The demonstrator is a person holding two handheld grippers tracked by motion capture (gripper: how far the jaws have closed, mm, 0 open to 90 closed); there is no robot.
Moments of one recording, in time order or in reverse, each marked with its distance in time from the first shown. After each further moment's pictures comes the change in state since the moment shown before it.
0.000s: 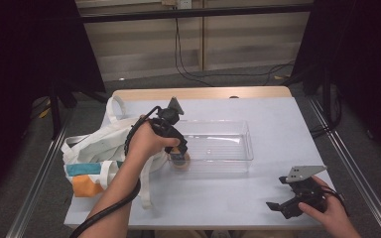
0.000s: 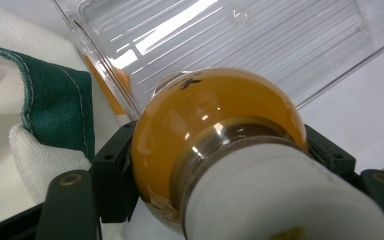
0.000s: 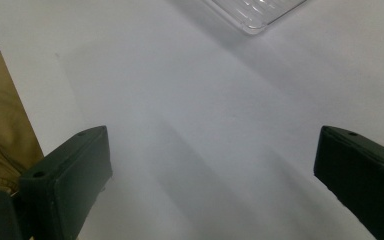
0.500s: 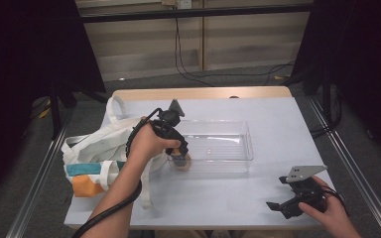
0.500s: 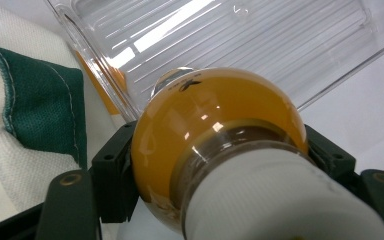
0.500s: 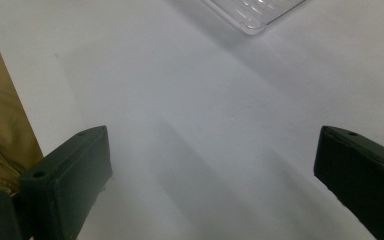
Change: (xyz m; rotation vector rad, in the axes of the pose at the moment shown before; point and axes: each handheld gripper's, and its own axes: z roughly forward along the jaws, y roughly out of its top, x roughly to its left) left arm 0.000 -0.001 0.007 0.002 -0.007 -0.005; right arm 0.000 0.000 0.000 0.001 0.001 0.003
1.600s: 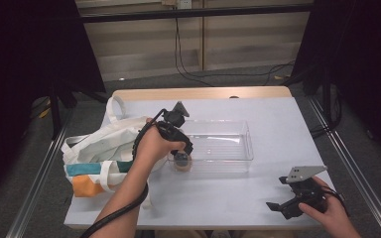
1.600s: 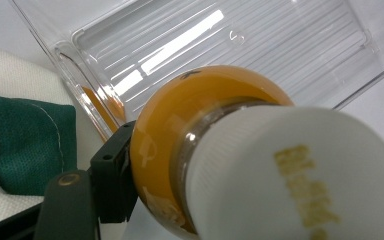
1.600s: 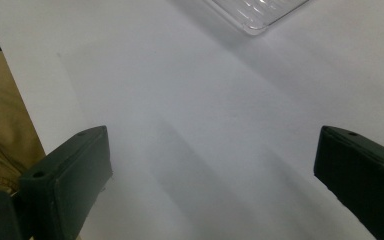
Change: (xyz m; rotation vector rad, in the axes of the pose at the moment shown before) left arm -0.010 0.002 0.009 -0.091 0.032 0.026; right arm 0.001 0.000 -0.001 0.002 -0.003 -0.009
